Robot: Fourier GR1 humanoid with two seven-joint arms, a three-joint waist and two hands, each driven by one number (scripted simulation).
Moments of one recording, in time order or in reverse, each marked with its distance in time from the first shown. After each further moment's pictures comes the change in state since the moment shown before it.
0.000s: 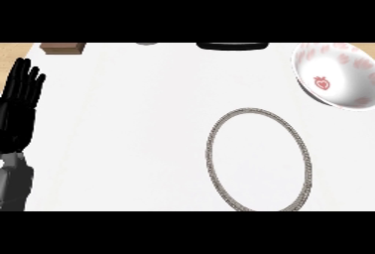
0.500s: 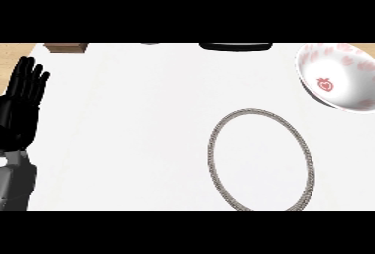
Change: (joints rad) left arm -0.014 -0.009 -0.006 0.003 -0.007 -0.004 -0.002; right arm -0.277 0.037 0.099 -0.120 -0.096 0.214 0.244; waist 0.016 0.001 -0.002
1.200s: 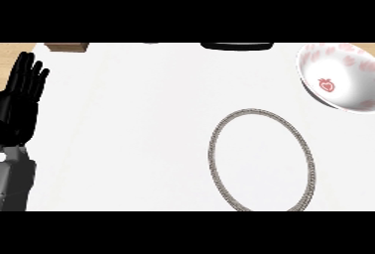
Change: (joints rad) left arm -0.028 0.006 0.007 0.013 0.000 -0.006 0.024; right arm -0.286 0.273 0.270 -0.068 0.060 -0.031 0.296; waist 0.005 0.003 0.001
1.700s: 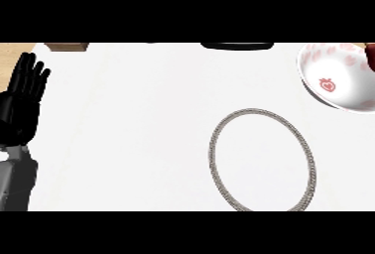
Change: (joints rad) left arm -0.003 -0.006 0.004 0.018 -0.006 -0.005 -0.025; right arm -0.040 0.186 0.119 0.117 0.132 -0.230 0.053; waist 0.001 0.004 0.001
